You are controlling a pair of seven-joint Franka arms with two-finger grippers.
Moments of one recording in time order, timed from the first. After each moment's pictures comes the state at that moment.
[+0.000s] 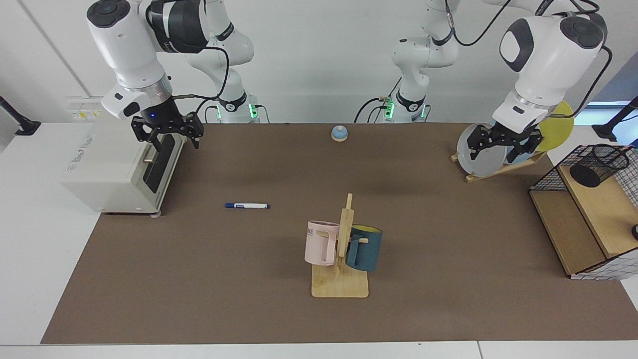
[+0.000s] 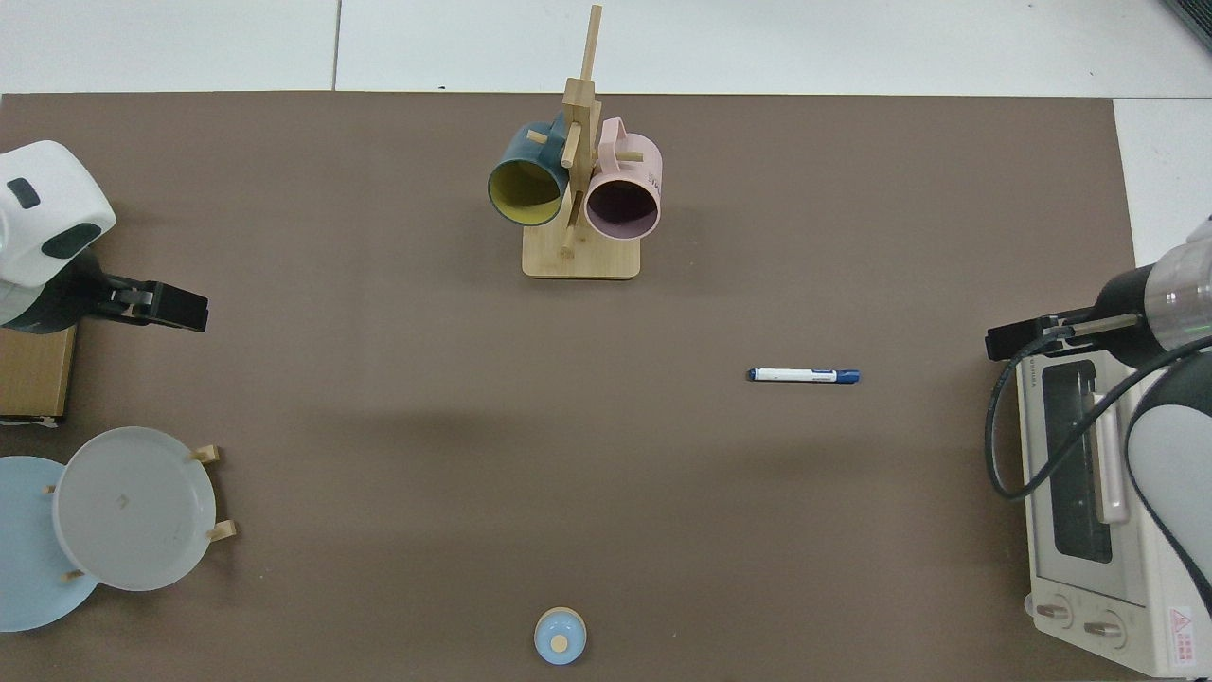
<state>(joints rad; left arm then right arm) -0.06 0.05 0.04 -1.65 0.01 1.71 0.16 0.18 -0.07 -0.17 -1.80 -0.02 1.75 -0.08</state>
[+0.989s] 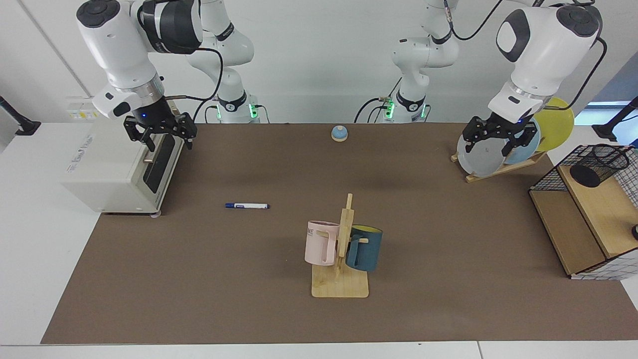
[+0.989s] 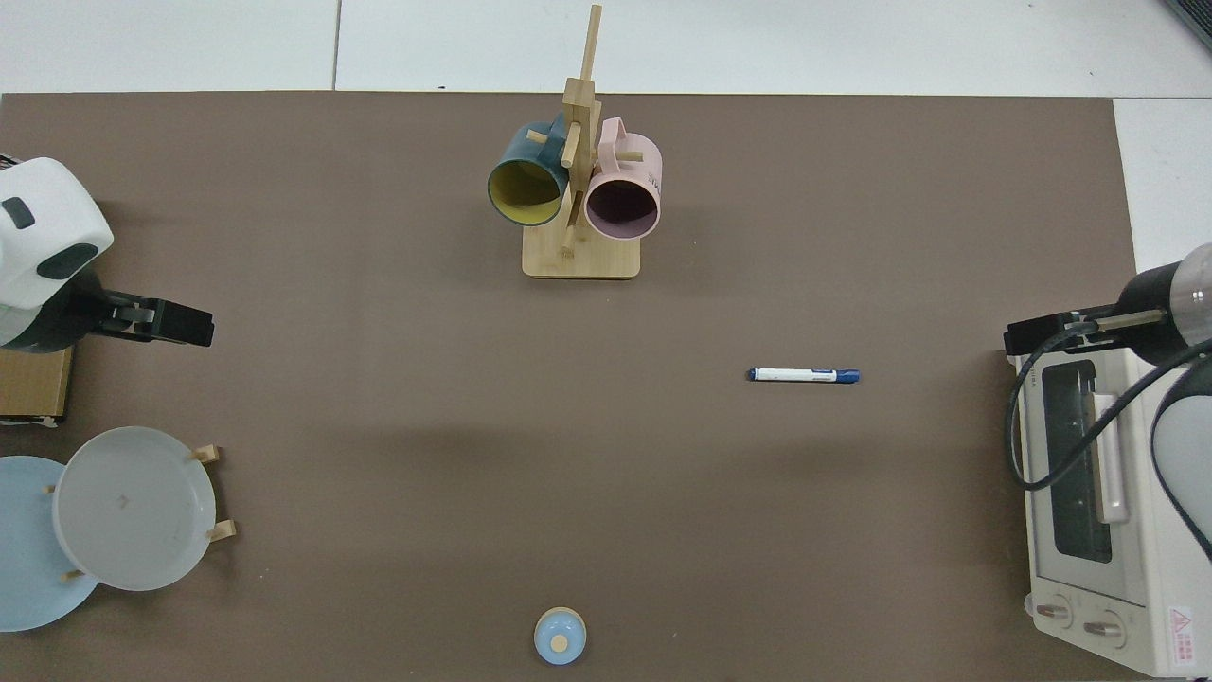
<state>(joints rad) -0.06 0.00 0.03 -1.70 -0.01 1.71 0.15 0.16 -0.07 -0.18 -1.80 -0.02 1.76 -0.08</state>
